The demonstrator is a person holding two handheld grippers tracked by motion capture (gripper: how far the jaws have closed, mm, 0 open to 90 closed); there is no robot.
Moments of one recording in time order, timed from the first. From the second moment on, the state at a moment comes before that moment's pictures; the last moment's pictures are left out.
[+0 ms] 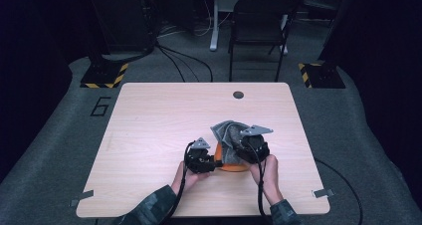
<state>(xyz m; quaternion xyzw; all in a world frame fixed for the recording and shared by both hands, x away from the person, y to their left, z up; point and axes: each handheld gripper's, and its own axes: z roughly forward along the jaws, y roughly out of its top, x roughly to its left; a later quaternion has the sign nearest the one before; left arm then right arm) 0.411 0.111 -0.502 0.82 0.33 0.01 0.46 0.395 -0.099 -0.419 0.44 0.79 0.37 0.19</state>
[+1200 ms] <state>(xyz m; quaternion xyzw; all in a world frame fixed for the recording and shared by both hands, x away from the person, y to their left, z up) 0.412 0.113 -0.504 0.81 0.34 0.01 0.47 0.432 -0.172 -0.495 0.55 0.78 0.23 0.17</state>
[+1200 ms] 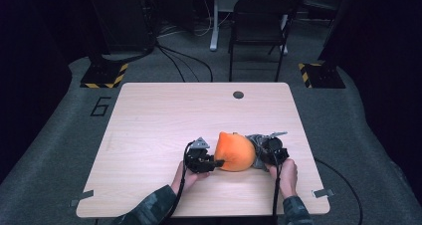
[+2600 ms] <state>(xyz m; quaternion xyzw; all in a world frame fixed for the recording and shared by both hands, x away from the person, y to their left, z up) 0.419 0.128 -0.504 0.85 0.22 0.10 0.47 0.413 -0.134 -0.438 0.49 0.78 0.34 0.21</state>
